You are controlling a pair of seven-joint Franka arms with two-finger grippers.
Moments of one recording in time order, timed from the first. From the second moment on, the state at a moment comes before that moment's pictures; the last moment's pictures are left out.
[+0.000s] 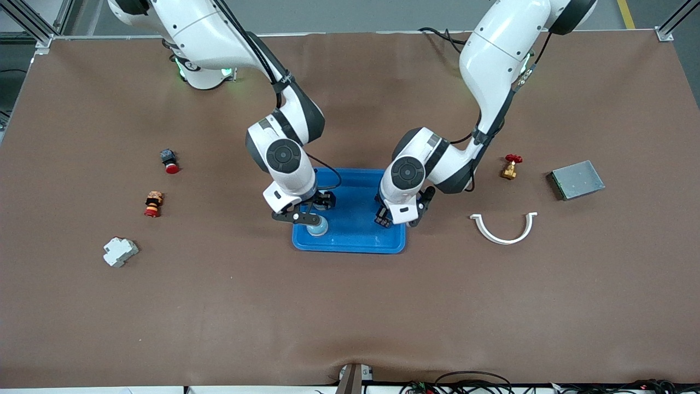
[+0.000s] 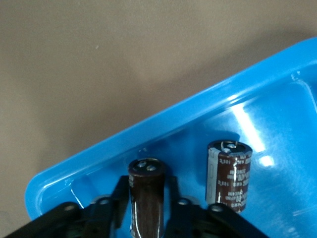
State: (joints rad) left arm -0.52 0.72 -0.17 -1.66 -0.02 2.28 -1.68; right arm 0.66 0.63 -0.02 -1.69 0.08 2.31 0.72
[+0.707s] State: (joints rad) left arm -0.48 0.59 -0.15 -1.62 0.04 2.15 -1.64; right arm 0.70 0.67 -0.02 -1.68 0.08 2.32 0.70
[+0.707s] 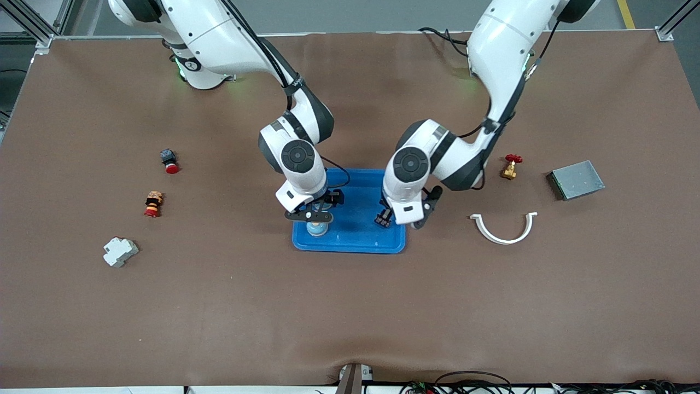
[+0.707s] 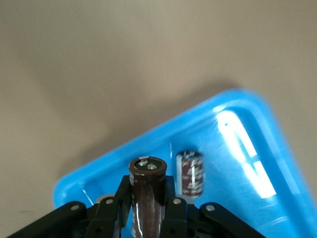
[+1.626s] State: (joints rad) left arm -0.08 0.42 -0.14 -1.75 0.14 1.91 -1.04; right arm 0.71 0.68 -0.02 -1.70 0.08 2.33 0.68
